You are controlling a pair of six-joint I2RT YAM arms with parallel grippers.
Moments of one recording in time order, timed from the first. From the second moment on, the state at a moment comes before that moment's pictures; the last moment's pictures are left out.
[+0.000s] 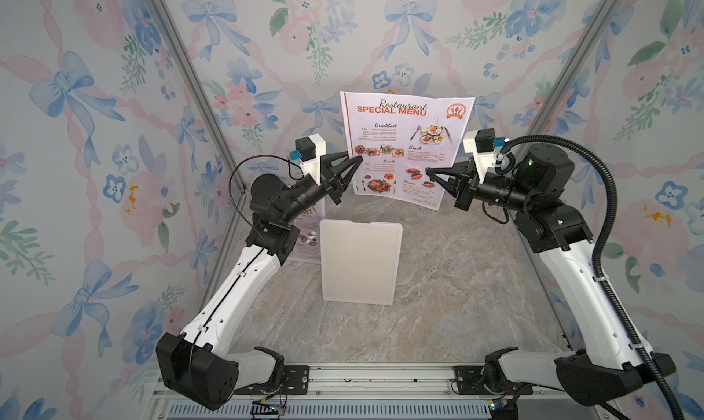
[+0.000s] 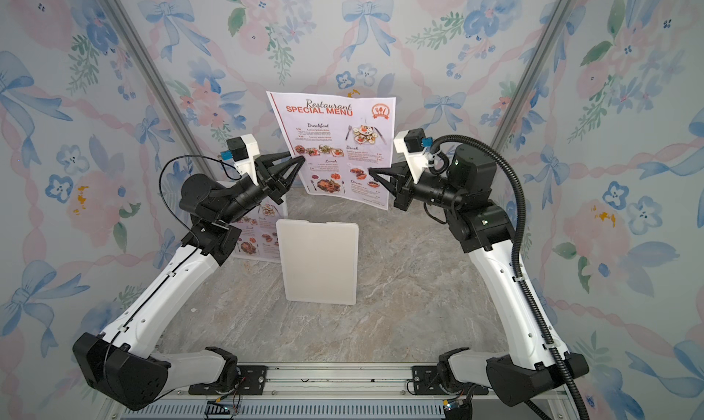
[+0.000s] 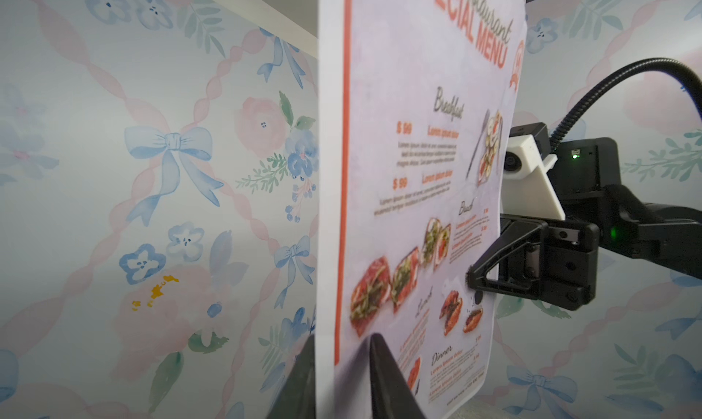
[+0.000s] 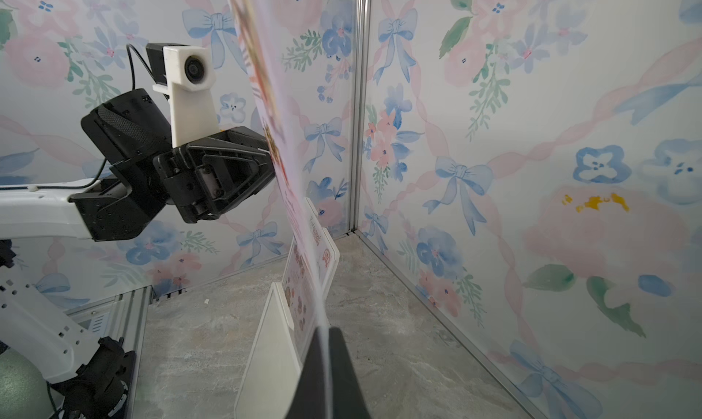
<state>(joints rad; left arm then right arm) -0.37 1.28 1.29 0.43 0.59 -0.21 0.31 1.31 1.67 -0.42 -0.77 -0.05</state>
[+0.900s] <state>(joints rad) -0.37 1.27 1.25 0.43 0.59 -0.21 0.31 1.23 1.42 -0.23 -0.72 0.03</state>
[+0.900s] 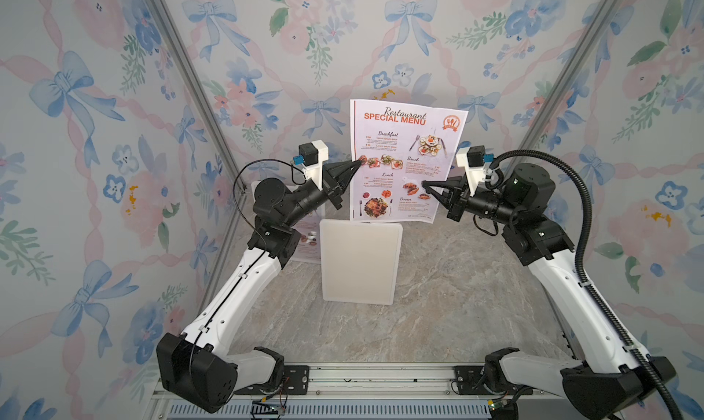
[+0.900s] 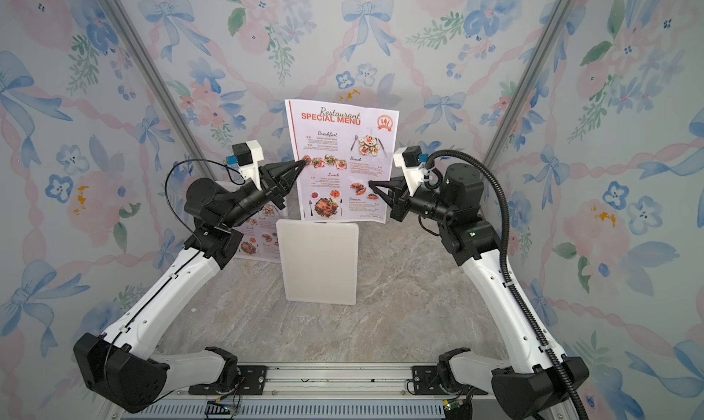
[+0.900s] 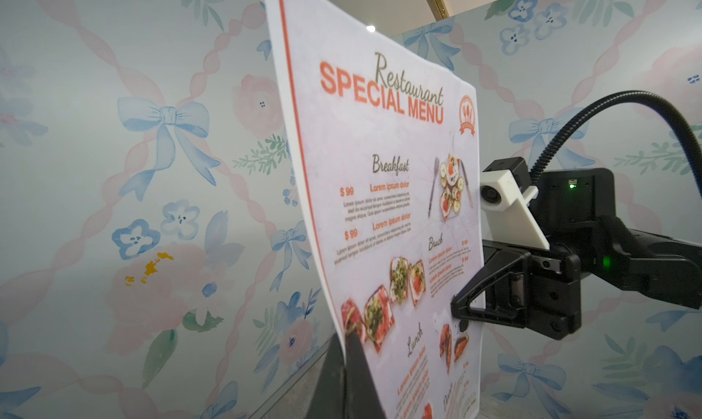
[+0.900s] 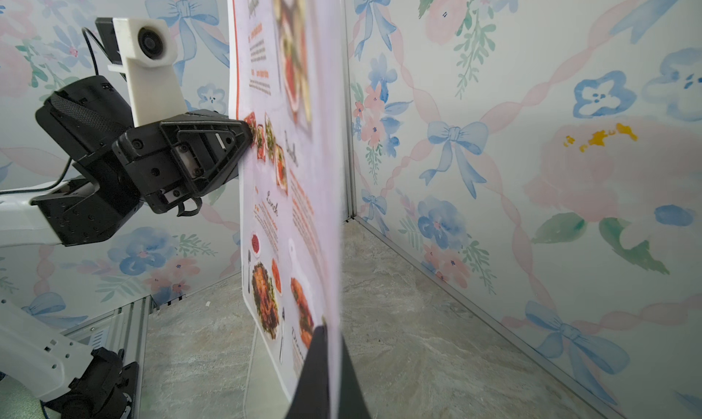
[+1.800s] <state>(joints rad) -0.39 1.32 1.25 0.43 0.56 -0.21 0.29 1.21 1.27 -0.08 -0.69 0.02</state>
